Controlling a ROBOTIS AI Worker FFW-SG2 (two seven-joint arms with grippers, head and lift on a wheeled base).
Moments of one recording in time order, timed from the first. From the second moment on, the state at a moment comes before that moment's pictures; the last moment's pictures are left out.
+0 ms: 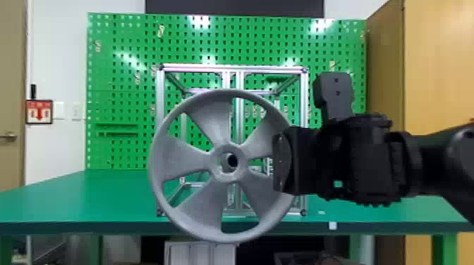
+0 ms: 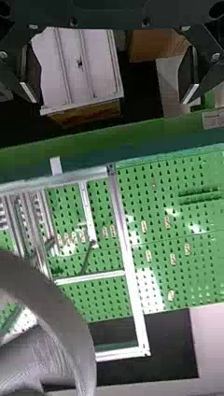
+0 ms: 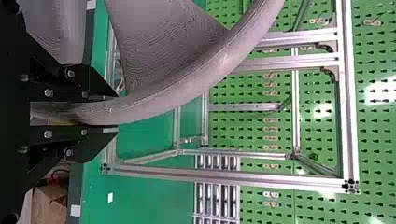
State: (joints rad) left arm 0.00 0.30 -0.12 -2.10 0.13 0.29 0.17; right arm -1.19 -0.52 0.56 -1.88 -1.63 0.90 -1.18
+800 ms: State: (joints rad) left arm -0.15 0.38 -0.18 -2.34 0.65 0.38 0.46; right arm -1.20 -0.52 0.58 -1.86 -1.62 0.90 -1.18
